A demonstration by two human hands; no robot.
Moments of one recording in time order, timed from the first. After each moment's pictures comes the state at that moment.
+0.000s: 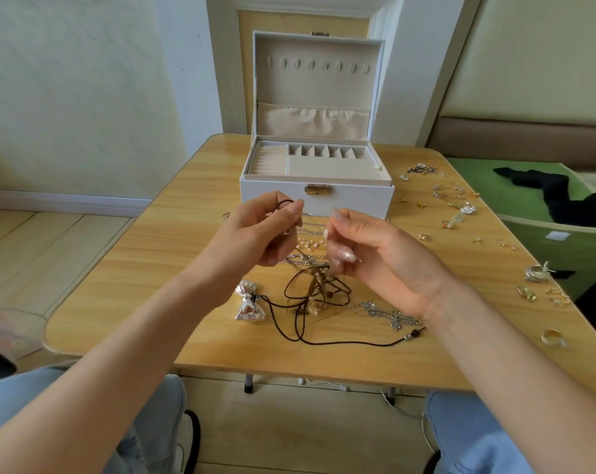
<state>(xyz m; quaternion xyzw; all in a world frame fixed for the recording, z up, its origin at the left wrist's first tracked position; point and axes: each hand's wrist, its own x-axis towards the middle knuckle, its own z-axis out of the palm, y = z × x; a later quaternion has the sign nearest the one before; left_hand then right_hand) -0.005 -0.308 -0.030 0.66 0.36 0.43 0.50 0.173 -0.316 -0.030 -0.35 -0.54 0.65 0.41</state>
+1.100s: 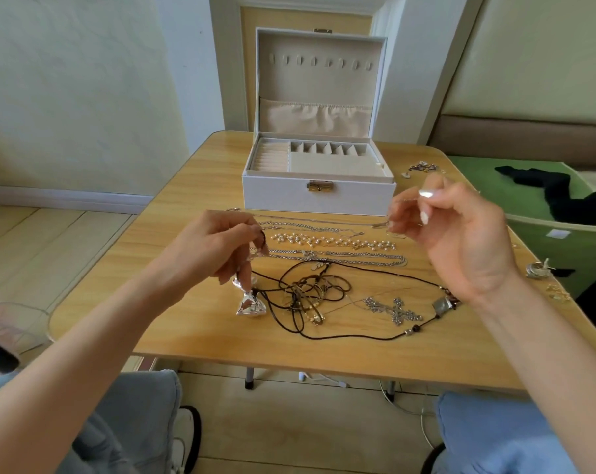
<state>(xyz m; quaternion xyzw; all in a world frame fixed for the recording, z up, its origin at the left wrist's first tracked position) -0.040 -0.314 -0.029 0.67 0.52 0.34 0.41 0.219 -0.318 -0.022 -0.30 -0.54 0.51 0.60</state>
